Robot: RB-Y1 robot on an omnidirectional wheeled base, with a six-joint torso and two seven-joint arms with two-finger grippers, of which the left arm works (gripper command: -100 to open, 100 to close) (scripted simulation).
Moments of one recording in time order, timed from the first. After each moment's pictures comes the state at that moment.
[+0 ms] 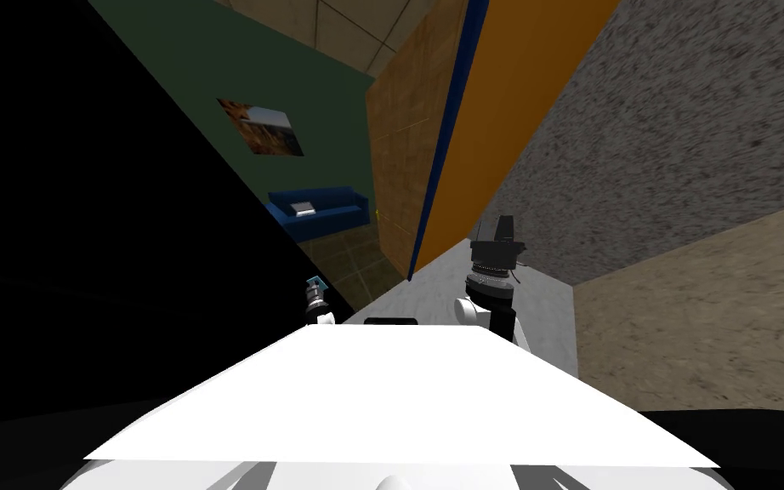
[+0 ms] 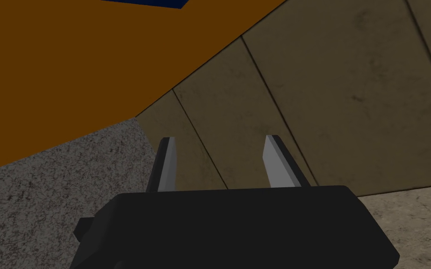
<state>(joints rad) -0.07 0.05 0.72 -0.69 -0.08 -0.78 0.04</state>
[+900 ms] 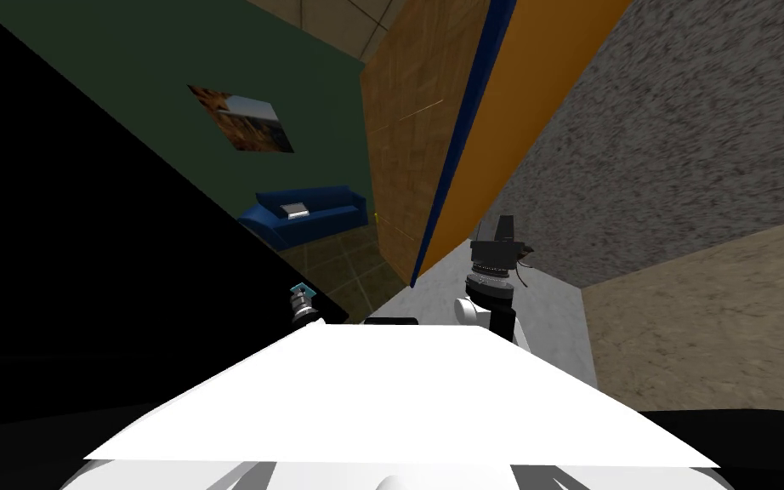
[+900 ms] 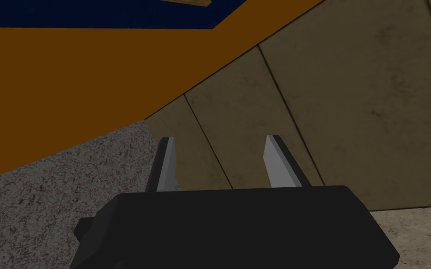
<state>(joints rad) -0.03 0.09 0.77 -0.69 0.00 -0.80 0.03</state>
